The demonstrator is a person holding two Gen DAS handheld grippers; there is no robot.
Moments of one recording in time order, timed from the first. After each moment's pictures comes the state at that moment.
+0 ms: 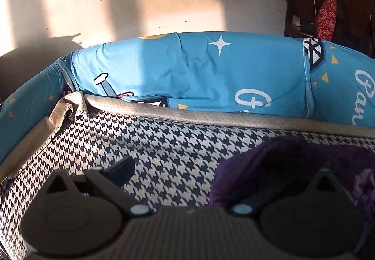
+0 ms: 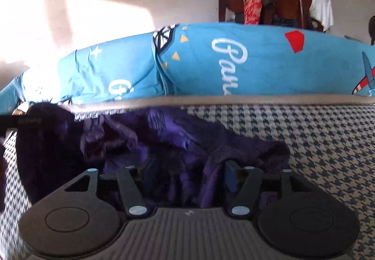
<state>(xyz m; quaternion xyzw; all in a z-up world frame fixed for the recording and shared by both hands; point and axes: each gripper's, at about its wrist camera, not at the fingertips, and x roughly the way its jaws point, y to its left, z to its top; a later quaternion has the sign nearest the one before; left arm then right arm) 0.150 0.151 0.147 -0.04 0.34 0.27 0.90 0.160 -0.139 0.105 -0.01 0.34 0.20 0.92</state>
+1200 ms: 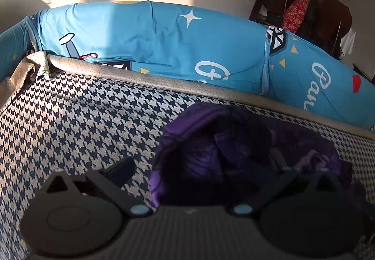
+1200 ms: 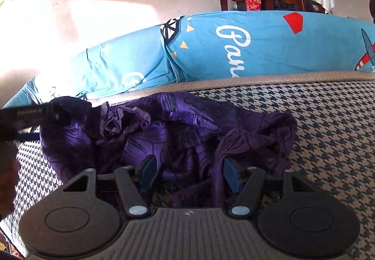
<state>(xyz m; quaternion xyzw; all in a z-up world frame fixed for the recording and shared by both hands) 0.107 0.151 0.139 -0.13 0.38 0.14 0.90 0.128 -0.133 0.105 0.03 0.35 0.22 0.91</state>
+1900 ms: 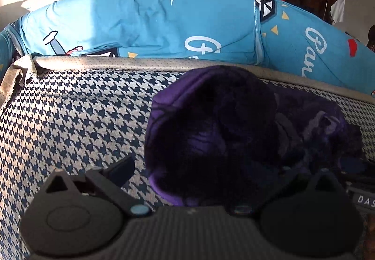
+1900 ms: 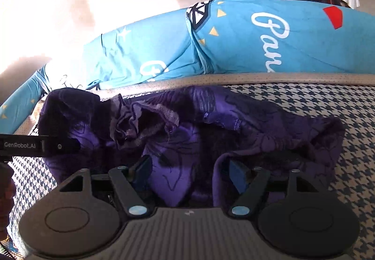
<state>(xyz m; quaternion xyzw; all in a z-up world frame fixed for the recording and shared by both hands) 0.115 0.148 0.113 -0.09 0.44 0.11 0.89 0.166 -0.079 0.076 0.01 0.36 0.27 0.89</state>
